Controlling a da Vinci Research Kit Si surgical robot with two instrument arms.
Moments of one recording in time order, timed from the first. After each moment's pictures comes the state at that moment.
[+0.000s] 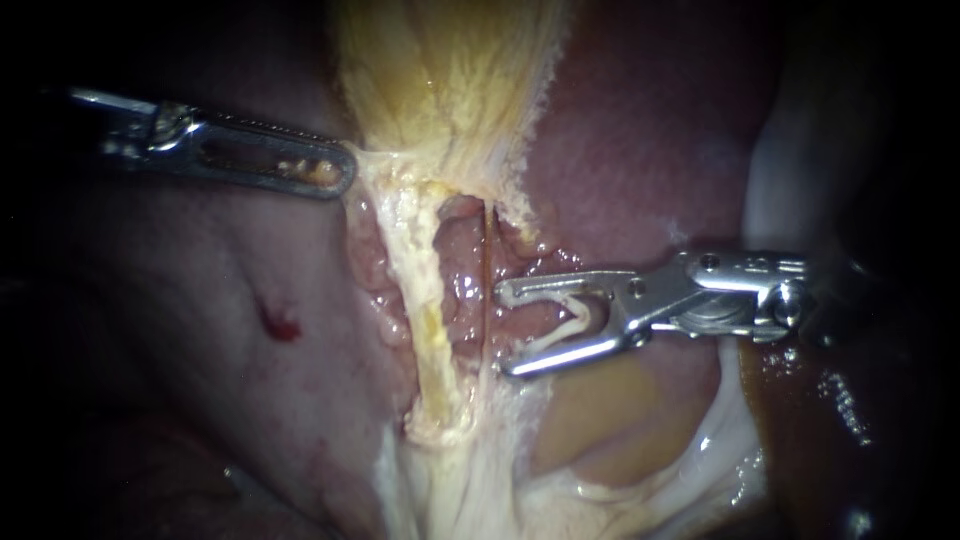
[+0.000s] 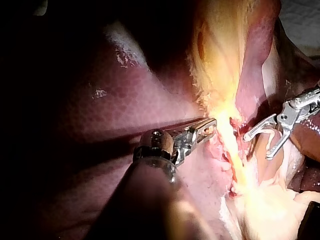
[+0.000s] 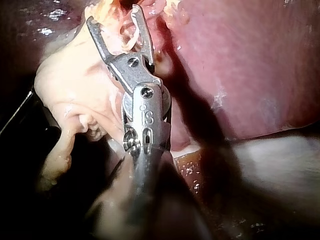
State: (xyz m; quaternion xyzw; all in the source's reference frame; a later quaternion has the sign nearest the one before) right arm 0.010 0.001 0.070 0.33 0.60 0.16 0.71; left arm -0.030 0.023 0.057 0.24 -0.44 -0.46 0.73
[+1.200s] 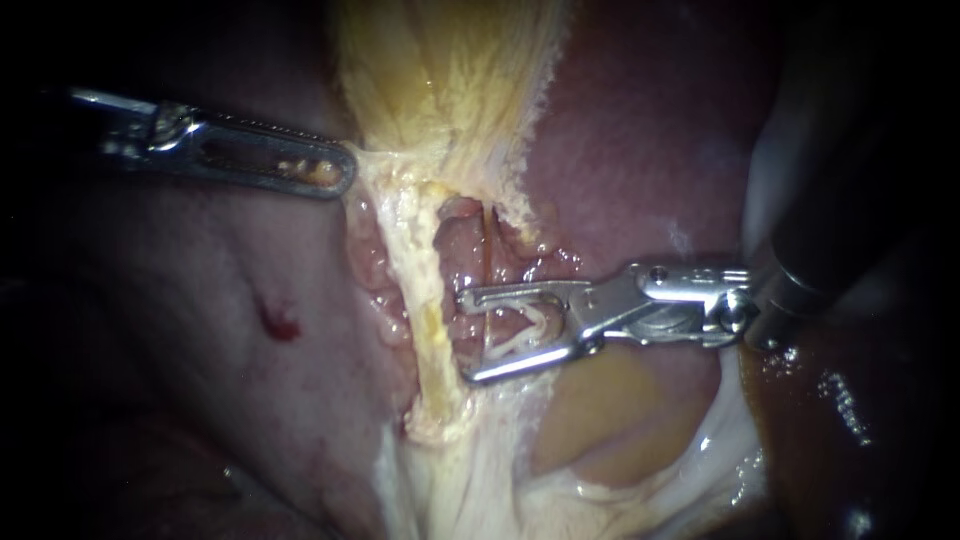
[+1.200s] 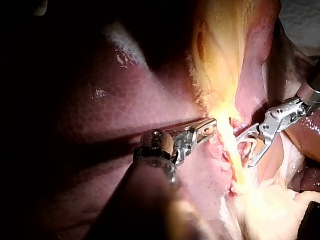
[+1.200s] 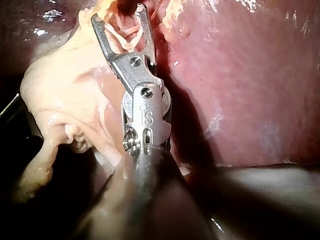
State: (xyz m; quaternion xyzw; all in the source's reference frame) right arm 0.013 -0.001 0.076 0.32 0.61 0.14 0.71; left arm -0.030 0.023 0.057 0.24 -0.44 -0.46 0.73
